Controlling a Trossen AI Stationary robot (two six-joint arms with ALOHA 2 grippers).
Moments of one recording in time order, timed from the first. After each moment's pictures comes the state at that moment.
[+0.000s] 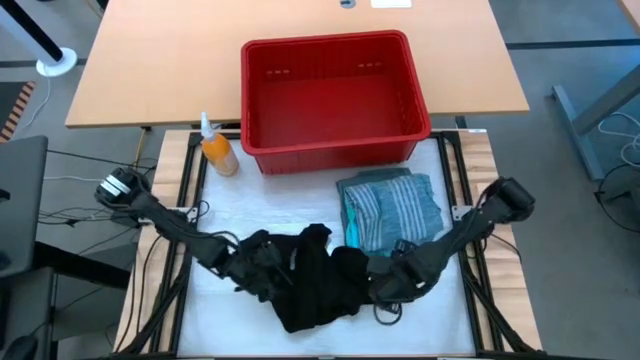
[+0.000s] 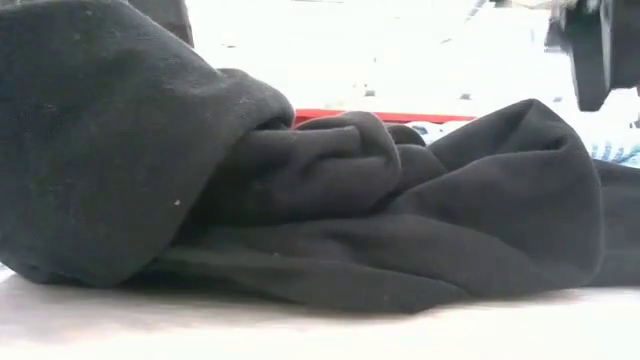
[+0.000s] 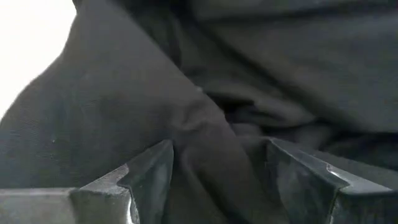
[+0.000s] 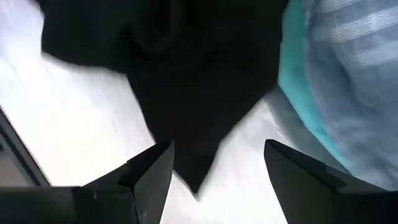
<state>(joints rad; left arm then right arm) -0.50 1.55 0.81 -0.24 -0.39 -0.76 0.60 1.65 1.26 -0.98 0.13 1.04</state>
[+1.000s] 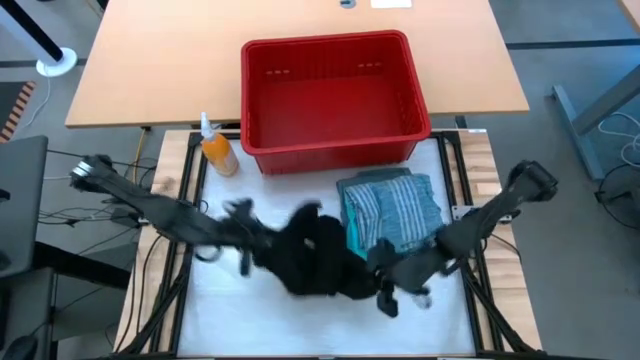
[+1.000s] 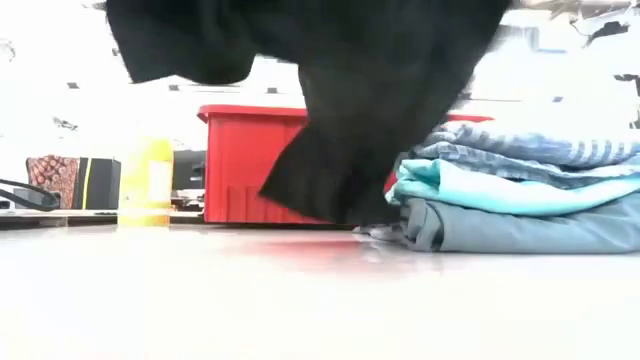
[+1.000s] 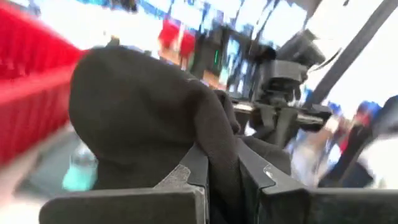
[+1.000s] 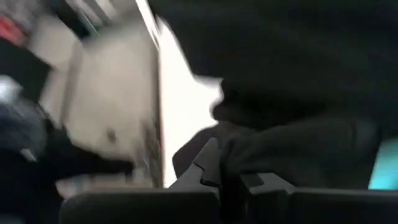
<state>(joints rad) -0.47 0.97 0.93 0.01 -0.58 -0.51 0.59 1.36 1.30 -0.39 0.33 0.62</state>
